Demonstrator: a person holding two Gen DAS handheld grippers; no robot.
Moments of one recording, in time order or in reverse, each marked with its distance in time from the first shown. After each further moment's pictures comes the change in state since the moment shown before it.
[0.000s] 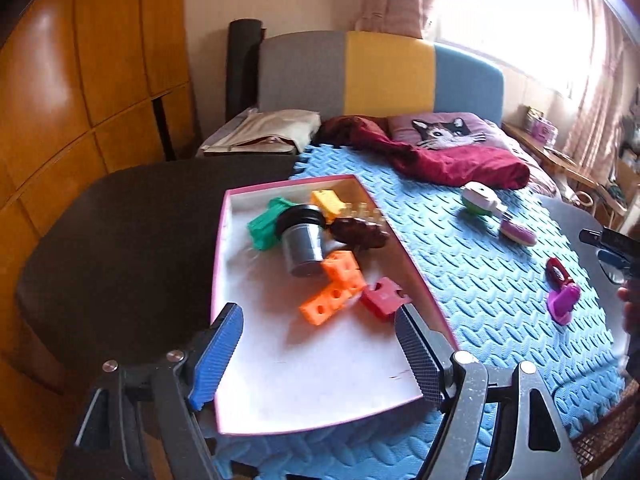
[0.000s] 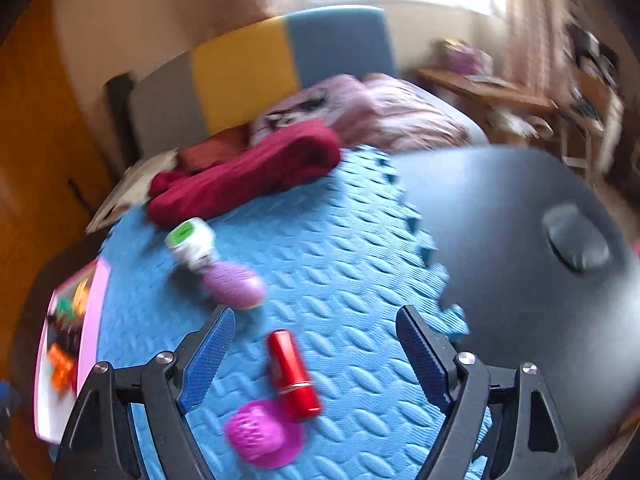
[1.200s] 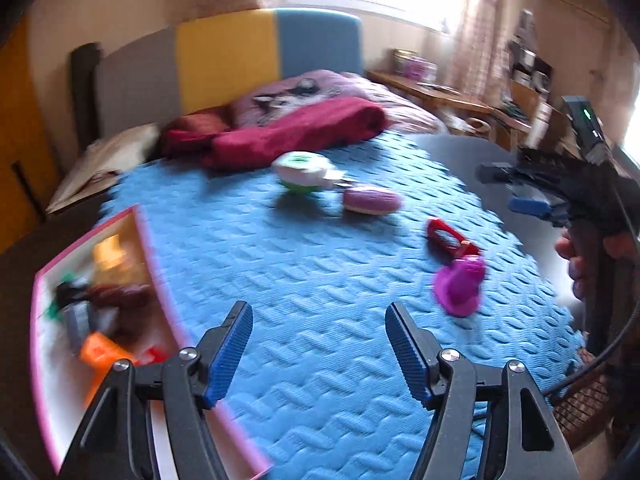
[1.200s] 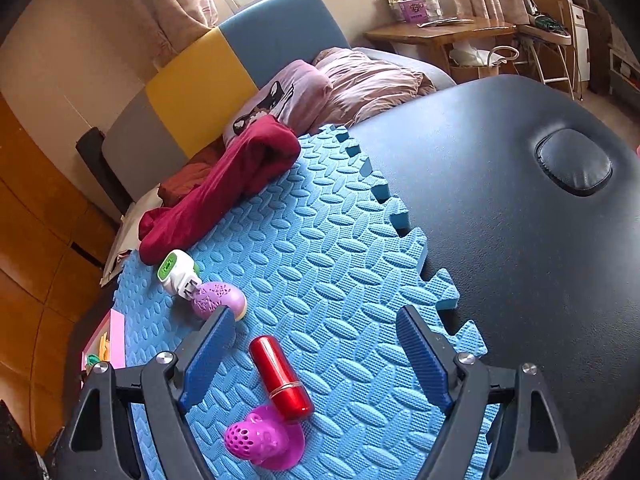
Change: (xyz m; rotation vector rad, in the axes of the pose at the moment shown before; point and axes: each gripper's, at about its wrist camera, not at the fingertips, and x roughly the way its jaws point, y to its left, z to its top) left arm 0.060 -0.163 0.022 0.338 0.078 -0.382; right arm -0.003 -0.026 0.000 0.166 0.012 0.076
